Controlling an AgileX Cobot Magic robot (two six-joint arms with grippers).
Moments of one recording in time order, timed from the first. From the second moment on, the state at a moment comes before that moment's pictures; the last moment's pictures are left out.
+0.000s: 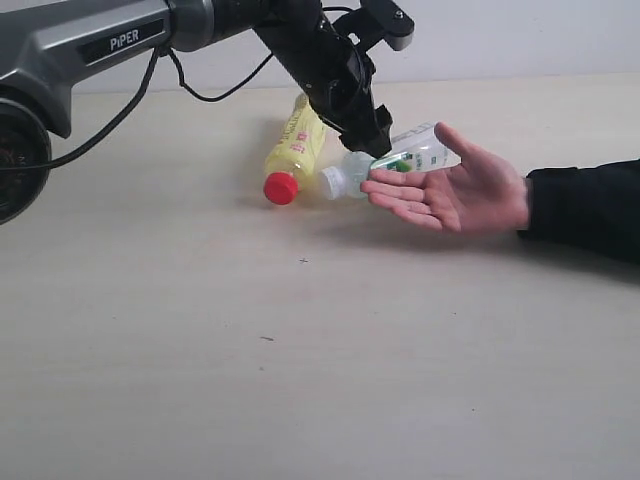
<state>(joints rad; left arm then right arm) -0.49 2.43 -2.21 -0.29 0.92 0.74 0.34 0.00 -0.18 0.26 0.20 -0.42</state>
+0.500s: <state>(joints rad) -0.49 2.49 -2.21 -0.29 0.90 0.78 0.34 0.00 -0.18 0.26 0.20 -0.42</state>
